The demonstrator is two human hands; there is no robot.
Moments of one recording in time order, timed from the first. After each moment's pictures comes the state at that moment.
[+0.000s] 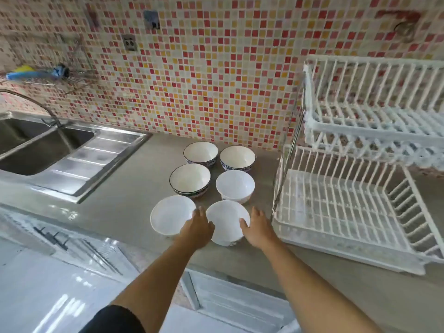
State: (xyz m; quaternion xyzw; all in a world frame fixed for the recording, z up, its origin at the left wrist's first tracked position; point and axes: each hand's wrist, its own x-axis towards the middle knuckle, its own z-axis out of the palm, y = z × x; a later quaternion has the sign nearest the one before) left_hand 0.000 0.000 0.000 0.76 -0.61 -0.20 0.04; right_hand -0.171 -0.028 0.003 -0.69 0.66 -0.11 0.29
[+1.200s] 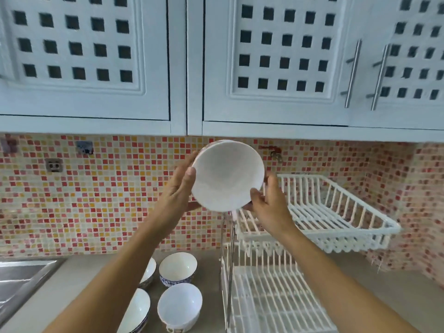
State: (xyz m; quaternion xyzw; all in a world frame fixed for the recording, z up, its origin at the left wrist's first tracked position) left_hand -0.043 -0.052 0.322 0.28 -0.71 -0.36 0.54; right_hand -0.239 -0.034 0.310 -0.64 0.46 -0.59 0.17
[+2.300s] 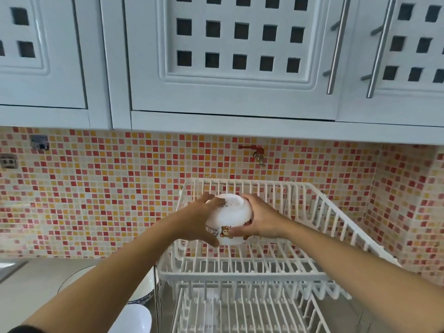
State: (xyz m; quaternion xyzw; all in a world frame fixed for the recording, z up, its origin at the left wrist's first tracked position) left_hand -0.223 -0.180 0.287 0.46 -0.88 -0.05 0.12; right_hand -0.427 -0.163 0.286 -0.77 0.55 -0.24 0.20
